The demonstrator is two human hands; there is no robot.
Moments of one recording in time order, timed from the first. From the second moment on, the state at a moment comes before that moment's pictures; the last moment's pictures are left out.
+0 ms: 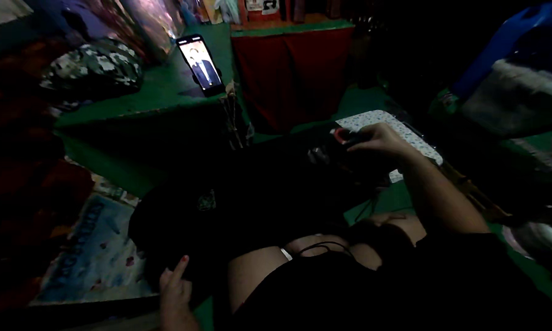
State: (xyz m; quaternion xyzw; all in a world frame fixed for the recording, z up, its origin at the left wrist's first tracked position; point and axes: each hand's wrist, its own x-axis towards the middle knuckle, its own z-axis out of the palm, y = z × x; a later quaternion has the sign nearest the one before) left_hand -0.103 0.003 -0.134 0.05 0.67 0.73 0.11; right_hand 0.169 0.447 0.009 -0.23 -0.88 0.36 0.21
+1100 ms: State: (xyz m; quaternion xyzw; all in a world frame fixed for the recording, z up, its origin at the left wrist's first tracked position) left_hand -0.156 0.015 -0.081 0.08 0.64 0.75 0.13; right_hand 0.238 0.474 -0.117 -0.43 -0.53 0.18 0.71
